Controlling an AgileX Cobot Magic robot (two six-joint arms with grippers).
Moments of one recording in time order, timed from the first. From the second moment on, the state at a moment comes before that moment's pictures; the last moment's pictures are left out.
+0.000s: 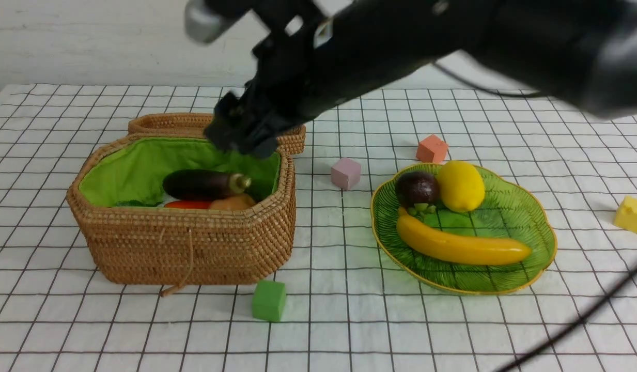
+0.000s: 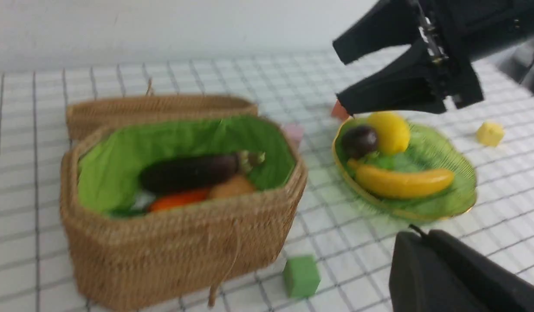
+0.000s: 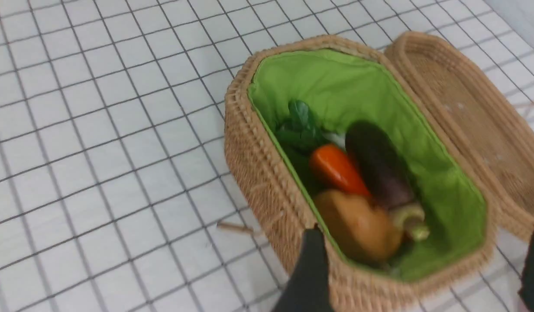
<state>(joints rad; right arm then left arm) 0.73 1.71 -1.85 0.26 0.86 -0.43 -0.79 0.35 -0.81 0.38 0.73 -0.49</state>
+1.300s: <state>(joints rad) 0.66 0.47 -0.85 -0.06 1.26 0.34 -0.79 0.04 -0.02 0.29 0.35 -0.52</state>
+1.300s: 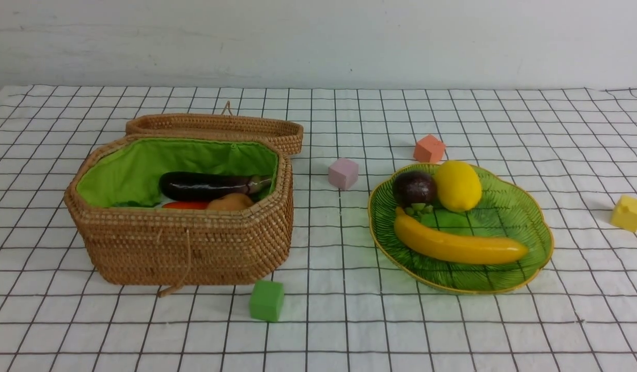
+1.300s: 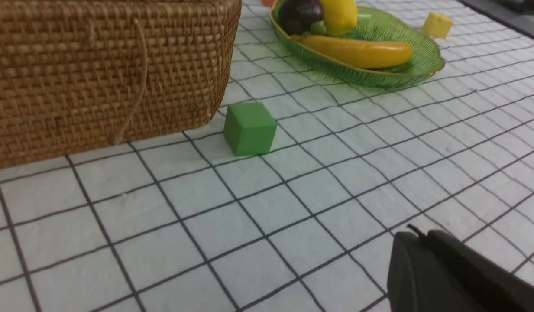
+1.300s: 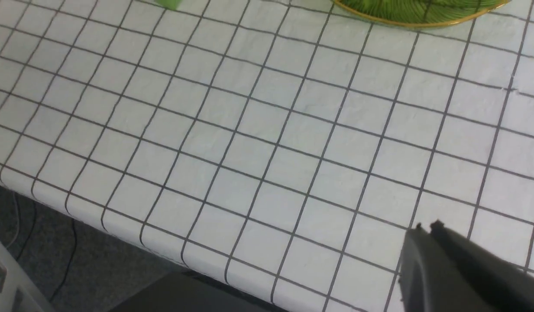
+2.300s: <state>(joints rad) 0.05 -0.01 0.01 0.10 0.39 -0.02 -0.79 0.04 -0.02 0.29 0.42 -0.52</state>
